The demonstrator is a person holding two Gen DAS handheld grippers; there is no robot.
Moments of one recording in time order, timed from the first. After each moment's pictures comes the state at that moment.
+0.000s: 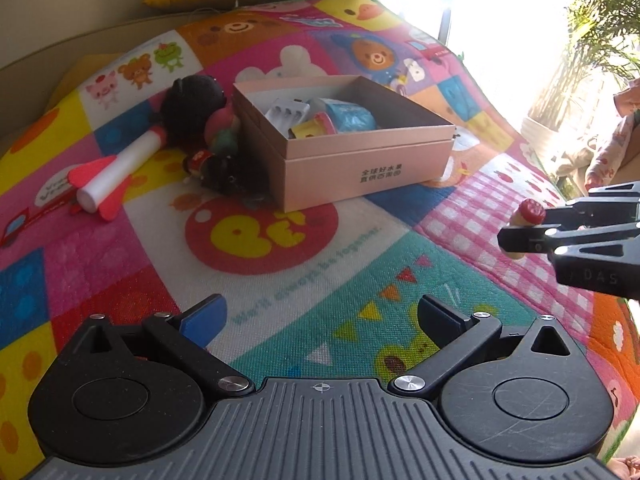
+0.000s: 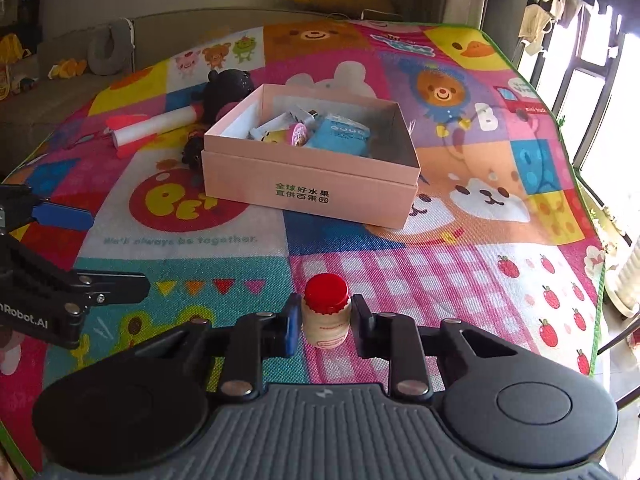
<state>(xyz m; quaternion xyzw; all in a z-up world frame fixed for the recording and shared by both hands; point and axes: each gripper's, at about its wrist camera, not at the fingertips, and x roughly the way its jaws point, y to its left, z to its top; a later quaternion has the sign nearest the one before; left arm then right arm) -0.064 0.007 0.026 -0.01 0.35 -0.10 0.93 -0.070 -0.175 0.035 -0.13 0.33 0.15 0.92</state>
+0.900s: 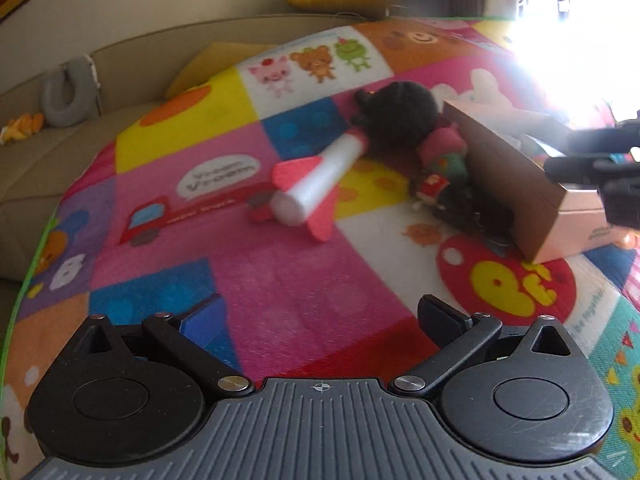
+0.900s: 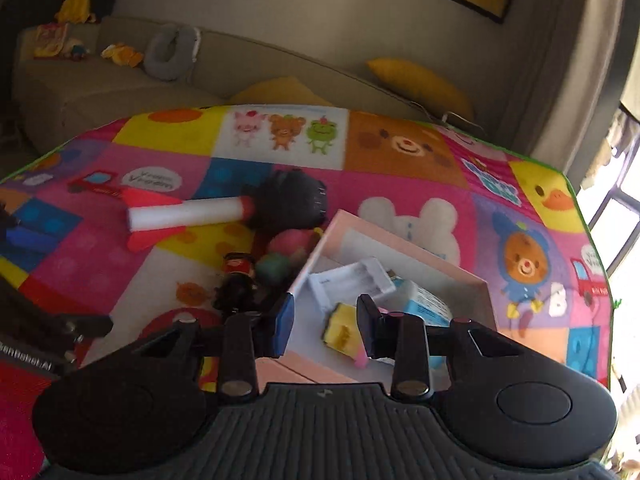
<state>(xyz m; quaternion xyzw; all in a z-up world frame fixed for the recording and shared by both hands) -0.019 0.141 0.010 -0.04 0.33 0.08 0.94 0.017 -0.028 0.051 -0.27 0.21 0.23 0.91</state>
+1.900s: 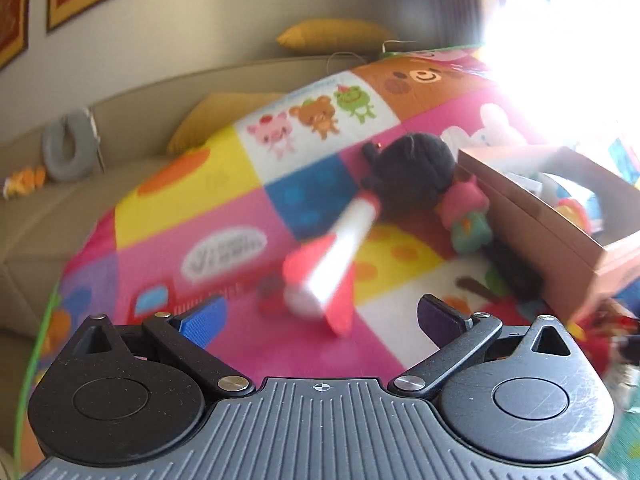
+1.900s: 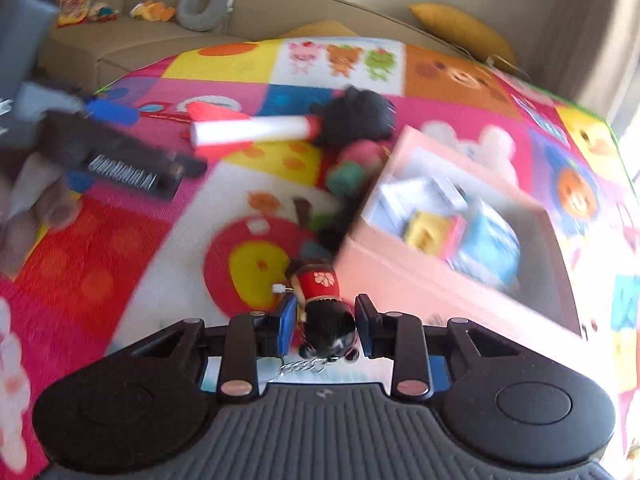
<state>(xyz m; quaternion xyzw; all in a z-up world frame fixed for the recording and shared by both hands) 0.029 0.140 0.028 0.03 0.27 0.08 0.96 -0.013 -0.050 0.019 -0.24 0.32 0.24 0.89</state>
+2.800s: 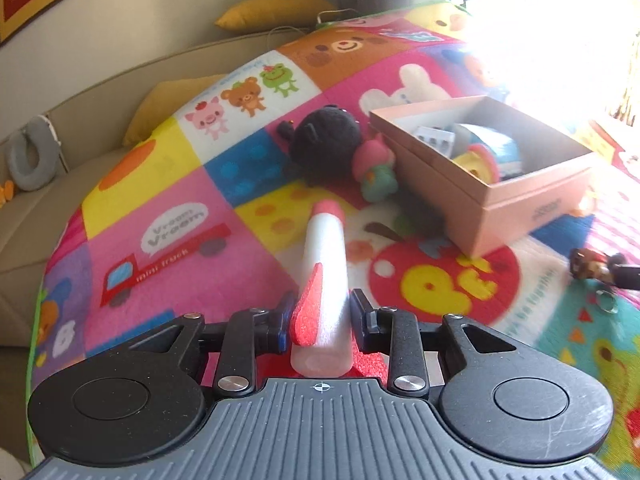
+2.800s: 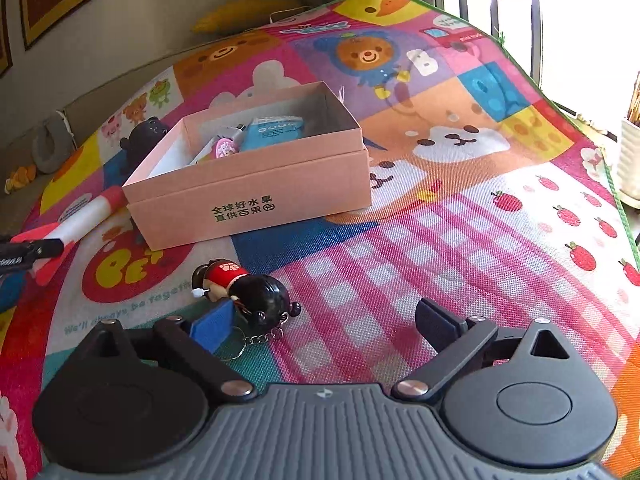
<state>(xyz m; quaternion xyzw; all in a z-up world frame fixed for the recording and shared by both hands) -0.033 0.084 0.038 0.05 0.33 0.01 0.94 -0.035 -0.201 -0.008 0.04 0.34 0.08 0.94</state>
